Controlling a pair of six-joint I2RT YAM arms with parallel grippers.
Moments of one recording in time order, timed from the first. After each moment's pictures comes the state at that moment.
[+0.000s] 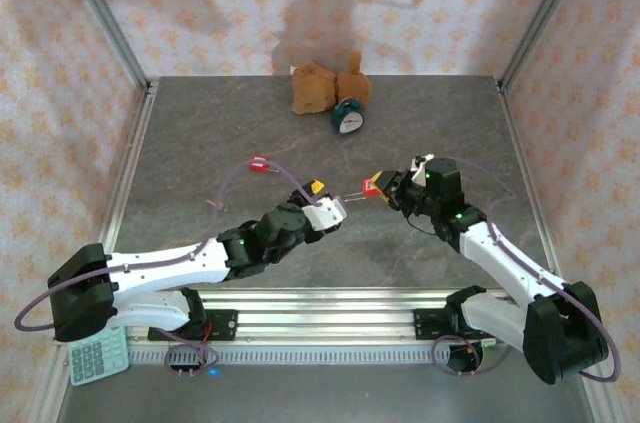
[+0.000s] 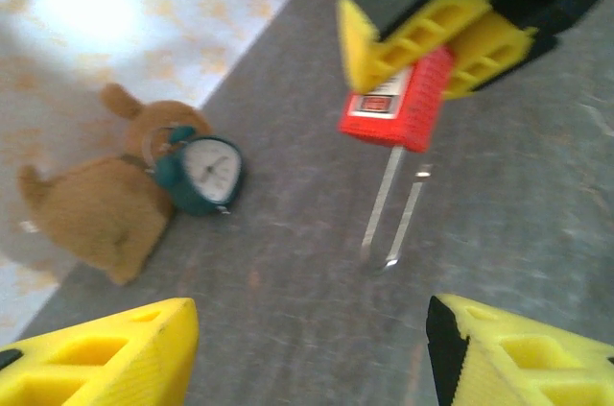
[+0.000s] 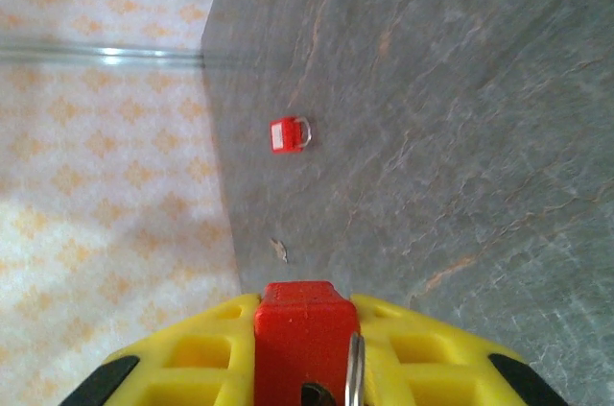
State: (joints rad) left arm -1.04 1.20 0.66 0.16 -0.40 0.40; right arm 0.36 1.05 0.55 0.00 -0.47 1.15
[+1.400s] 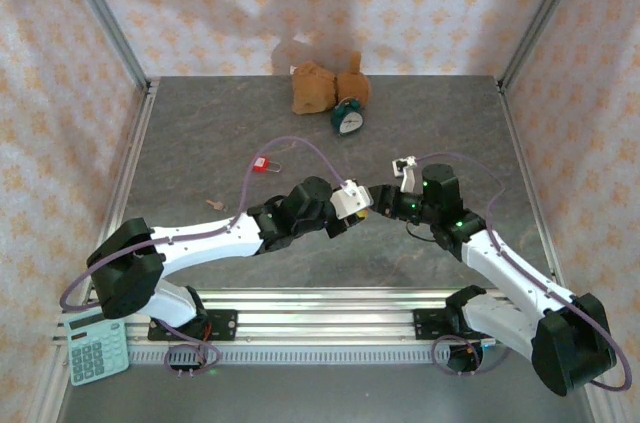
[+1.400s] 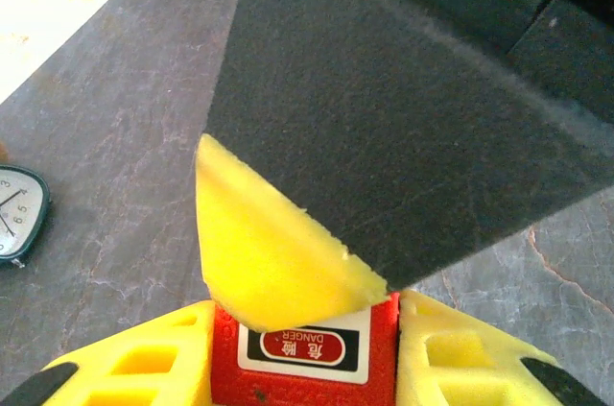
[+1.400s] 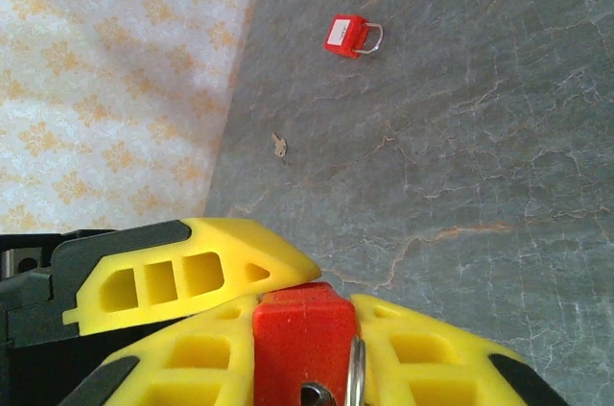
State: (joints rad) left arm -0.94 1.46 0.87 0.11 -0.01 0.26; right arm 0.42 0.98 0.53 -0.02 -0.63 0.78
